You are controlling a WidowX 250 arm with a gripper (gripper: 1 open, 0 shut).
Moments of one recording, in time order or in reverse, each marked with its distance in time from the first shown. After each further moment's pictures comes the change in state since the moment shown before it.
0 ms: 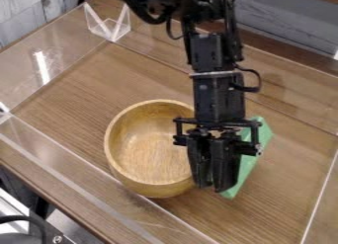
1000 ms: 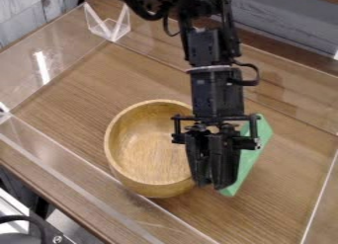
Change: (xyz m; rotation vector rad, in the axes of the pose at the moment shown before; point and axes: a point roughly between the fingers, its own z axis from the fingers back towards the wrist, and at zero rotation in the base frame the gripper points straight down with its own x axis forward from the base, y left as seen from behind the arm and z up) arm -0.005 -0.003 0.005 -0.038 0.021 -0.004
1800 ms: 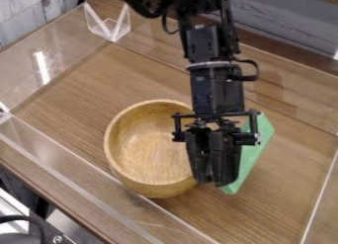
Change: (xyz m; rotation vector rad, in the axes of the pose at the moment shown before) arm -0.002 -0.003 0.003 -0.026 0.010 -0.019
